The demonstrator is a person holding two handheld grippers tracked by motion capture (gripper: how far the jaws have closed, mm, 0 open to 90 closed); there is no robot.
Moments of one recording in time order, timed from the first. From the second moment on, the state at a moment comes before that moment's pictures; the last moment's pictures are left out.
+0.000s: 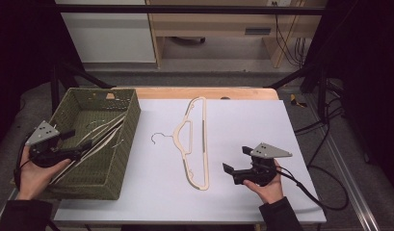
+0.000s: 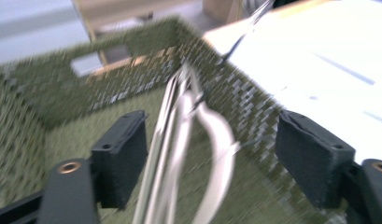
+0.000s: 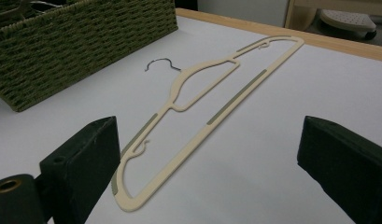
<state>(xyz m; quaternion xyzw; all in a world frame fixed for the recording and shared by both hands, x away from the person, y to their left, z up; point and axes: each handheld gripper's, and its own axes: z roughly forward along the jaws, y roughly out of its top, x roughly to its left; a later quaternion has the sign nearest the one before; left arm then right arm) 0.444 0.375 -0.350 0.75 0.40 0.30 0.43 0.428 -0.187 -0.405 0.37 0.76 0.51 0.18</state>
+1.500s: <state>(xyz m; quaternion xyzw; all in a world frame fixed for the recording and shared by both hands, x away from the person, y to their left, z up) 0.395 0.222 -0.404 0.77 0.30 0.20 0.53 0.458 -0.101 -0.400 0.37 0.79 0.47 0.17</state>
